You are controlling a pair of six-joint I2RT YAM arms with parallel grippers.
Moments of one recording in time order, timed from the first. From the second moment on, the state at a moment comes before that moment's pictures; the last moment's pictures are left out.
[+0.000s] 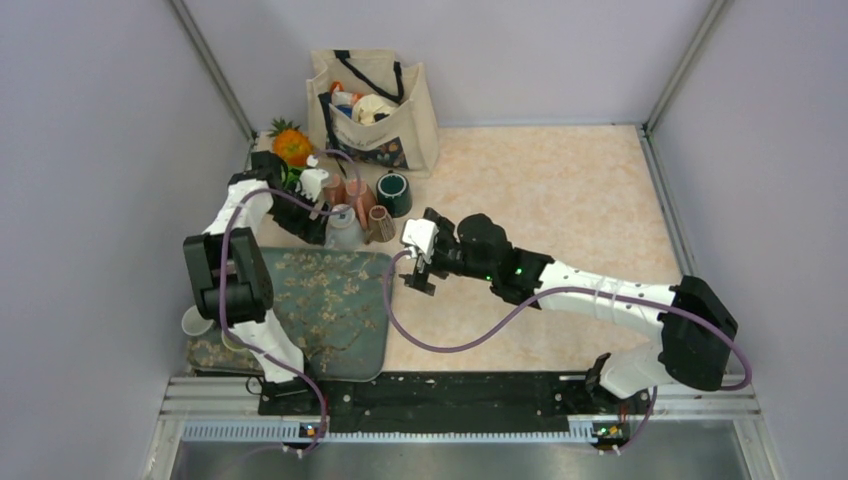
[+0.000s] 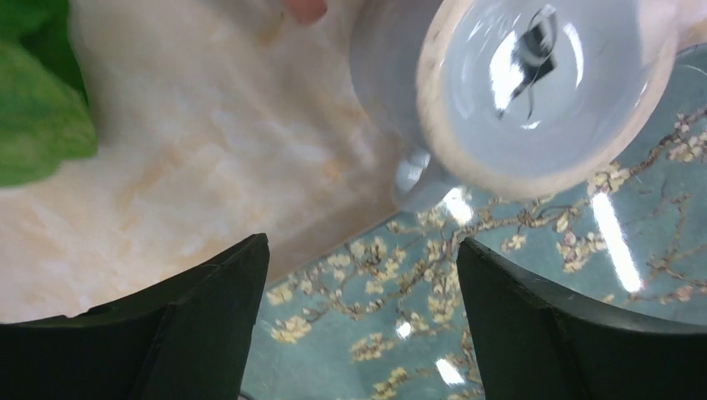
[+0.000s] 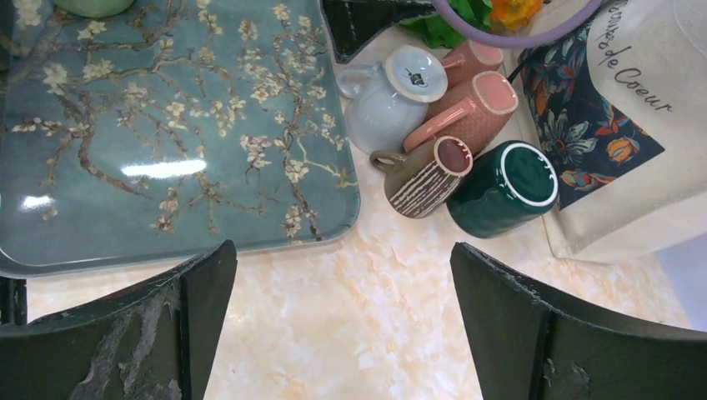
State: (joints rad) left arm 0.18 1.79 1.36 -0.85 0.39 0.69; right arm 1.01 1.40 0.97 0.14 -0.15 -0.42
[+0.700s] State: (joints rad) left arm 0.08 1.80 1.24 -0.63 0.38 0.68; right arm 1.00 1.39 0.94 0.18 -0.20 -0.39
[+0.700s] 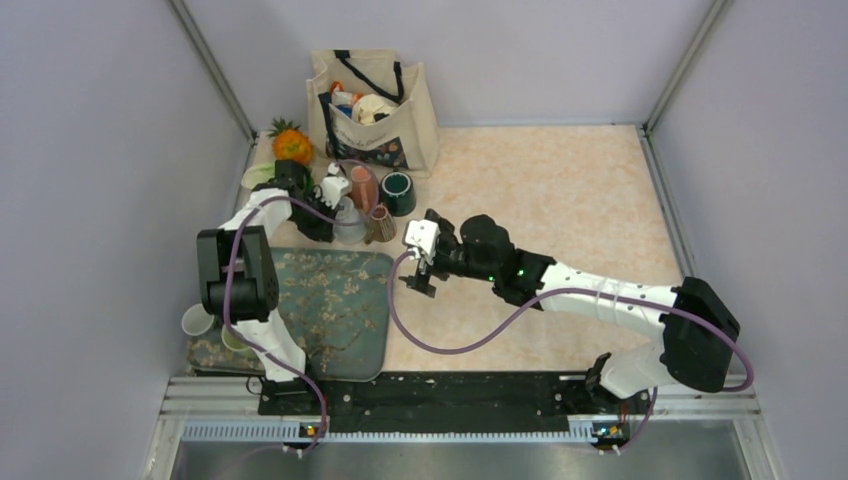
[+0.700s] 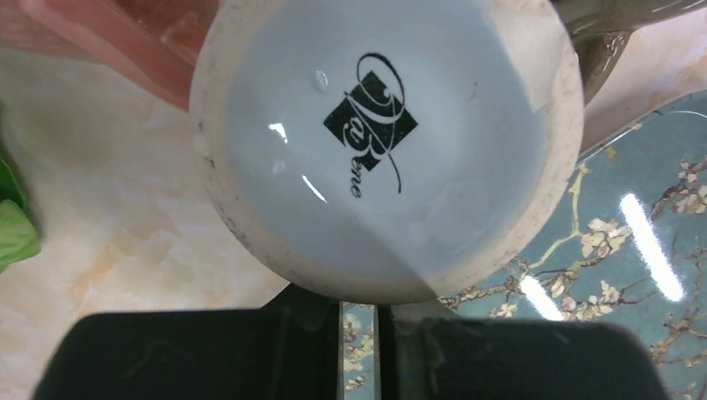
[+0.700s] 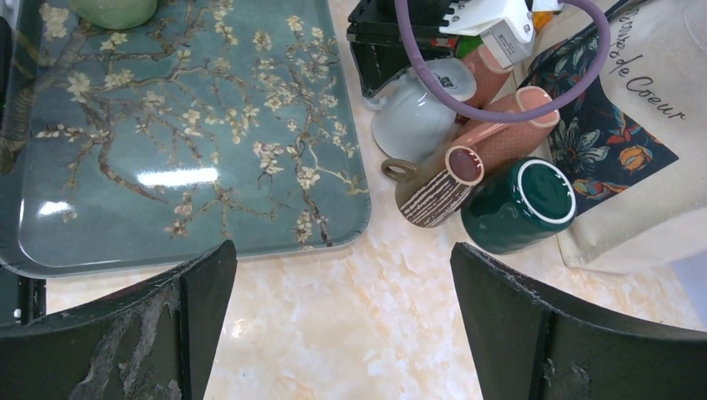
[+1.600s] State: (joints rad) left arm 0.09 1.29 1.24 -0.87 0.79 0.30; right arm 0.78 1.71 0.92 0.93 -0.38 0.67
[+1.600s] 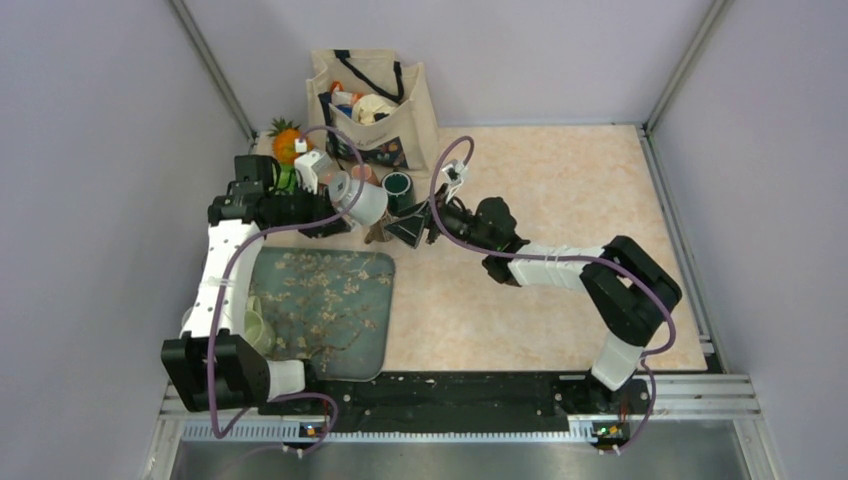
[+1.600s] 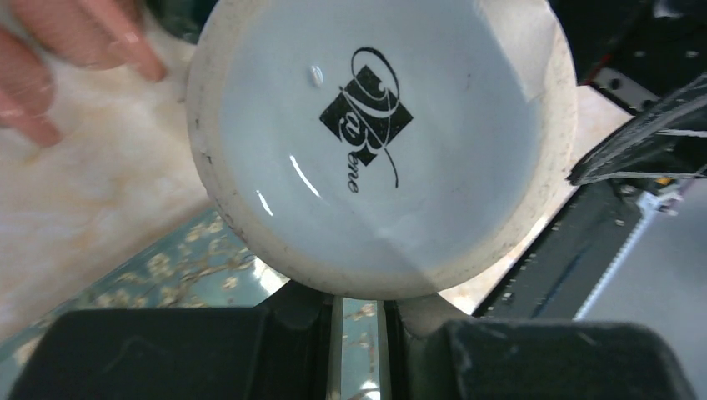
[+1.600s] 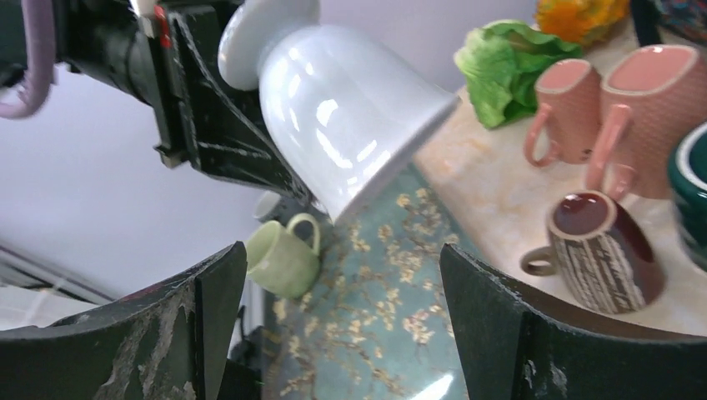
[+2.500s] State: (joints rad) left arm 0.04 1.25 1.18 -0.91 0.91 0.41; right arm 0.80 1.64 0.95 0.84 -0.37 0.62
